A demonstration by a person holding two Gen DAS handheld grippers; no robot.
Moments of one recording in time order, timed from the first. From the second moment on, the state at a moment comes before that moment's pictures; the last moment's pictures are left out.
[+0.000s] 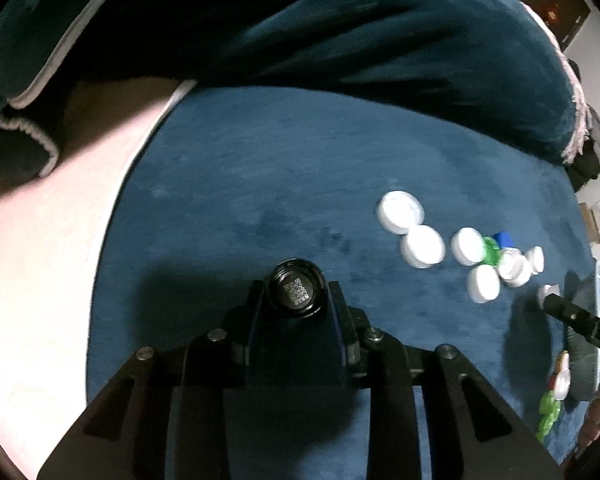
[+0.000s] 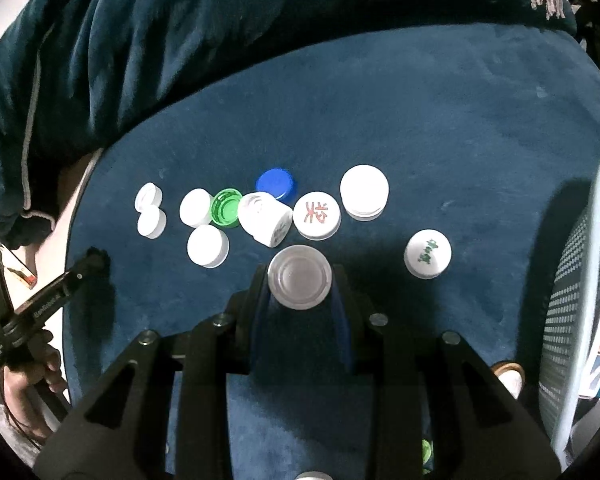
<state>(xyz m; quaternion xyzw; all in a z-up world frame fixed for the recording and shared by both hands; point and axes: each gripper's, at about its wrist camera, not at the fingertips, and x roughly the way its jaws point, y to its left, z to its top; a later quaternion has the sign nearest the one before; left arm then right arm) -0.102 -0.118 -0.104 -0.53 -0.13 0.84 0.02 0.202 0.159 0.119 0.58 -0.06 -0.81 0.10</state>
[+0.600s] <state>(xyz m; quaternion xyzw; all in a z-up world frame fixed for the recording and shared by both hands) -0.095 0.033 -0.007 -0.47 -0.11 0.86 0.17 0.245 0.239 0.210 0.50 -0.14 -0.85 0.04</state>
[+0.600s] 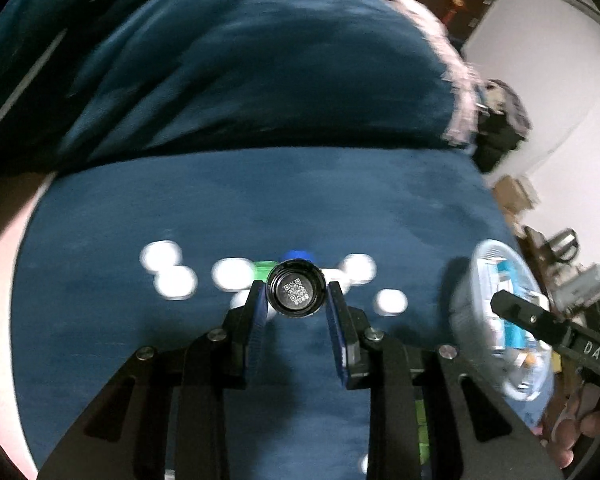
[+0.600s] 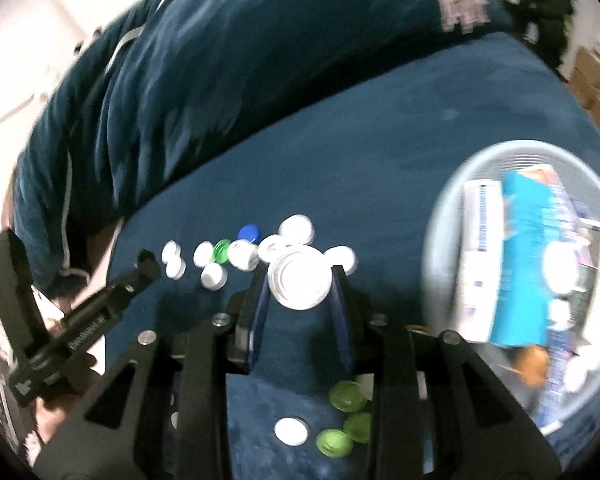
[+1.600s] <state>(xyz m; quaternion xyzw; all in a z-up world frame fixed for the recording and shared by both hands) -0.056 0.327 0.039 -0.46 -0.04 0.79 0.39 0.311 0.465 0.213 0.38 -0.37 -0.83 -0.16</state>
